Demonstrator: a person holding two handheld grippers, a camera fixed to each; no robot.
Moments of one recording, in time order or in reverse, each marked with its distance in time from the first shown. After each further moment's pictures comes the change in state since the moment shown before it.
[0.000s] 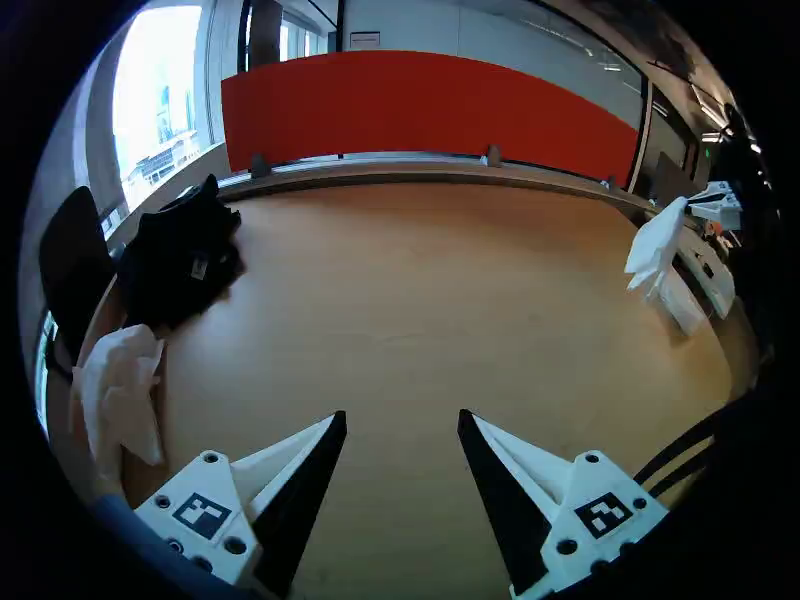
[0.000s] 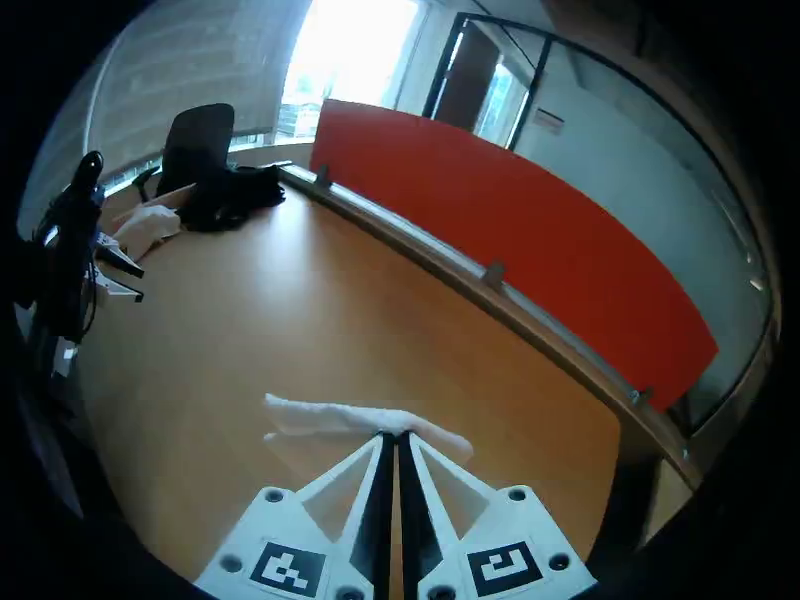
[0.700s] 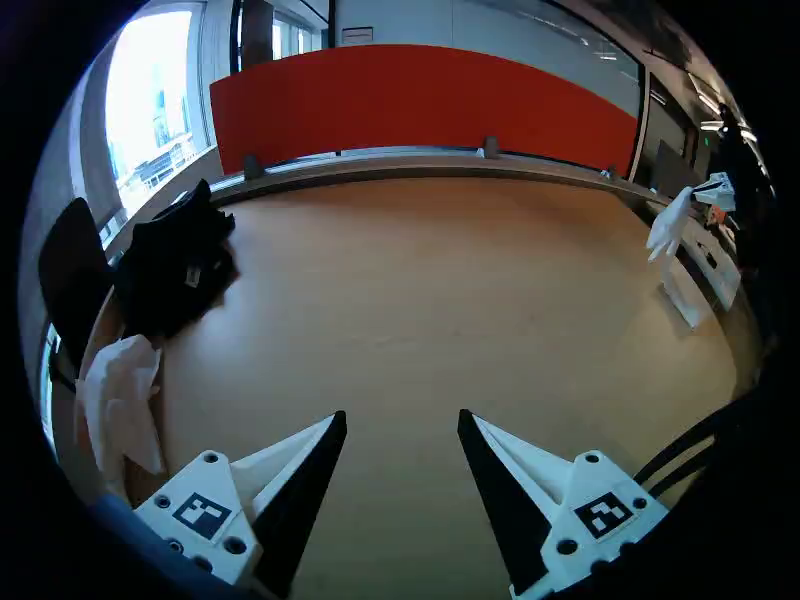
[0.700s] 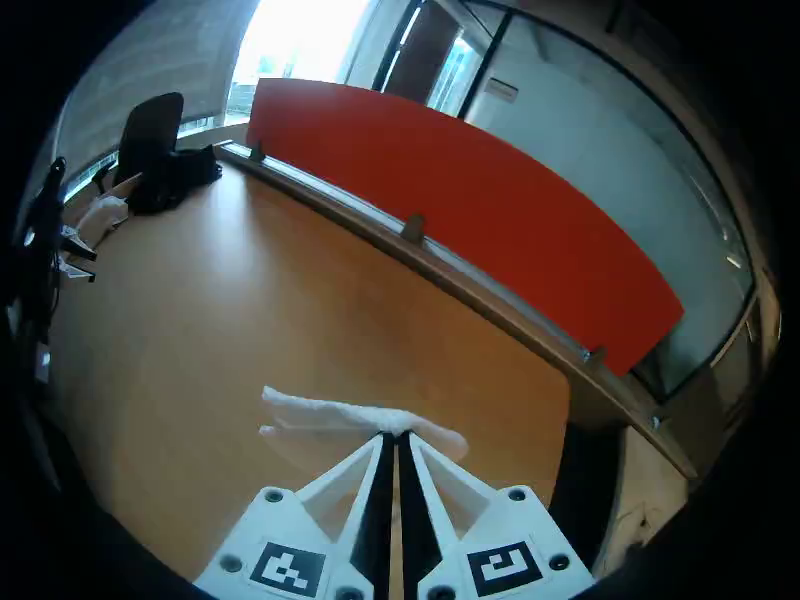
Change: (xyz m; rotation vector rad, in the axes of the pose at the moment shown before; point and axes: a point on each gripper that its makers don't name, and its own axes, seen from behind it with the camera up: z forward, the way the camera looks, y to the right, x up) left arm 0.005 0.008 0.010 0.014 -0.023 0.030; right arm -0.054 0.118 -0.018 -0.134 -0.095 0.055
